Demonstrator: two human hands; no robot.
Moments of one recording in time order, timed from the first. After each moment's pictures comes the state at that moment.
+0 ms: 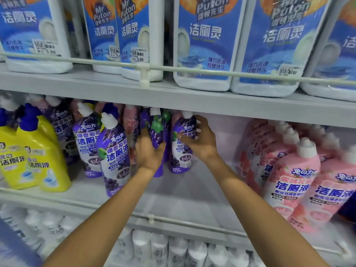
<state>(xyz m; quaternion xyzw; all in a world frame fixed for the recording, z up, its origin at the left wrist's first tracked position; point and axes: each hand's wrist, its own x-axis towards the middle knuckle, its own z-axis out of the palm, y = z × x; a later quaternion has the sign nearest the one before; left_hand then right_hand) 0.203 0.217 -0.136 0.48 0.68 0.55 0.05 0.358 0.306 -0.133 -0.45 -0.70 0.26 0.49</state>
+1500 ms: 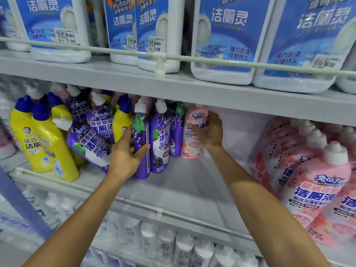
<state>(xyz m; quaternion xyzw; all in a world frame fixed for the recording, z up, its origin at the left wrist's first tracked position) 0.120 0.162 -0.163 0.54 0.63 0.55 0.04 0.333 0.347 -0.137 -0.51 -0.68 0.22 0.48</state>
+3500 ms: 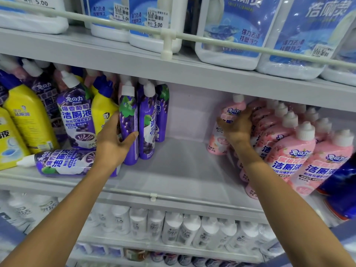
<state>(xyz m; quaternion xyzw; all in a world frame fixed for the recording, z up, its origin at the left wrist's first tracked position) 0.111 0.170 -0.169 0.56 0.60 0.56 0.10 0.448 0.322 -0.128 -0.66 -0.57 0.12 0.47</state>
